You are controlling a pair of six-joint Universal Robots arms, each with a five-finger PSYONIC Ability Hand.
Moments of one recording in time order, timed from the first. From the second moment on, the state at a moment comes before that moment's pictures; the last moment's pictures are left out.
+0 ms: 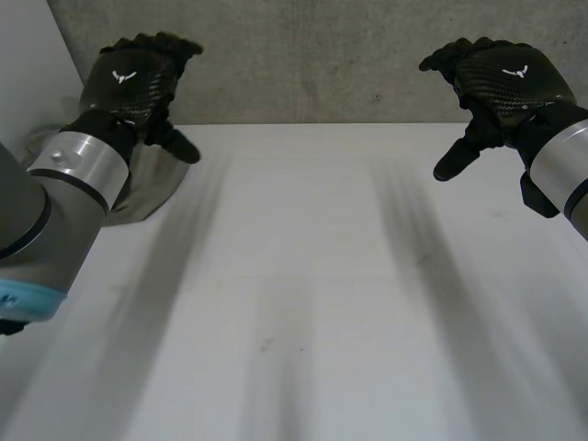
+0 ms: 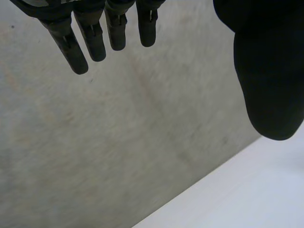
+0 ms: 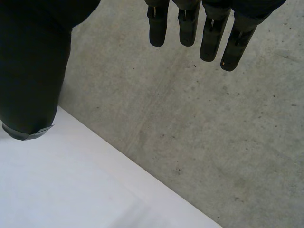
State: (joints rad) left arm 4.34 -1.76 -1.48 3.41 -1.49 3.31; right arm 1.87 -1.49 1.43 0.01 1.34 2.97; left_hand 0.21 0.20 0.21 0.20 0.05; right_hand 0.20 0.22 0.22 0.23 0.07
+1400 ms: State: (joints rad) left arm 3.95 -2.04 -1.45 3.57 -1.43 3.18; right arm 1.86 -1.43 1.40 0.00 1.39 2.86; left_hand 0.19 0.20 0.21 0.20 0.05; right_hand 0.20 0.22 0.22 0.23 0.07
